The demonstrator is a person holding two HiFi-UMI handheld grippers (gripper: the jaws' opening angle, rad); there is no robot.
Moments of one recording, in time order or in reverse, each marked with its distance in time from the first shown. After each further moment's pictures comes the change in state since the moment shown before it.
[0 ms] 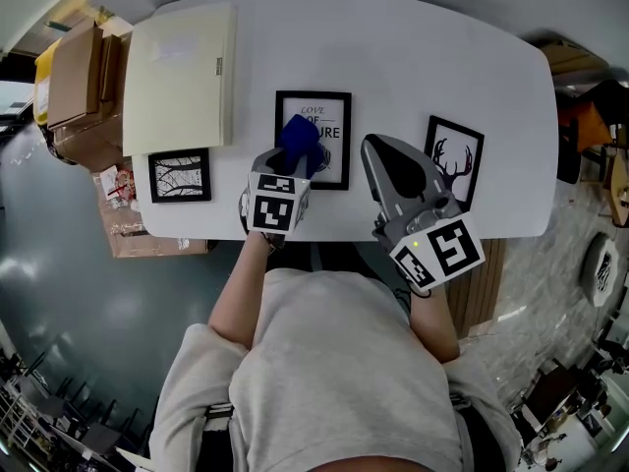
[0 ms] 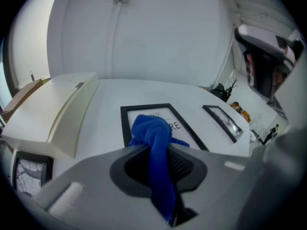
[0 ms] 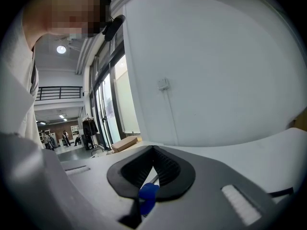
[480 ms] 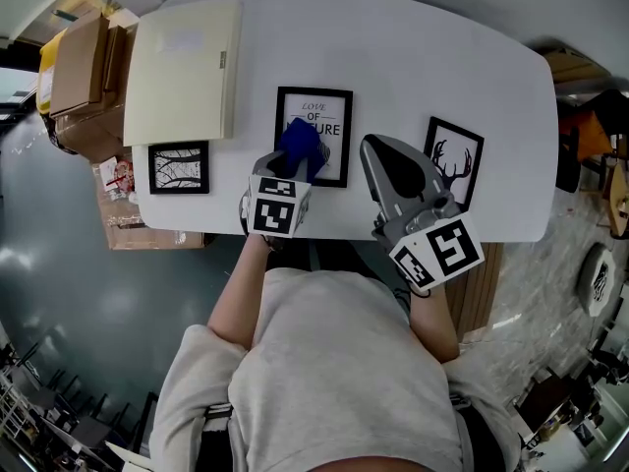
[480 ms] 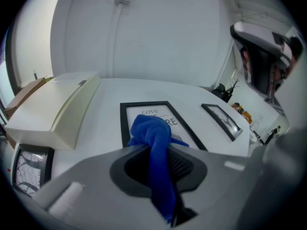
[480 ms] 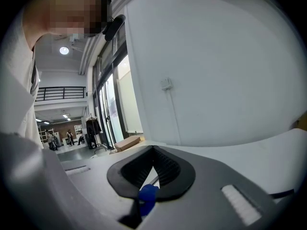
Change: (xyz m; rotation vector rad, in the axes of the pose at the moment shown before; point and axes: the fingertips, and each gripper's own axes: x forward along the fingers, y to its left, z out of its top) left arm -0.007 -0.008 -0.011 -0.013 -0.003 0.012; right arm -0.006 0.006 -0.001 -0.011 0.002 0.036
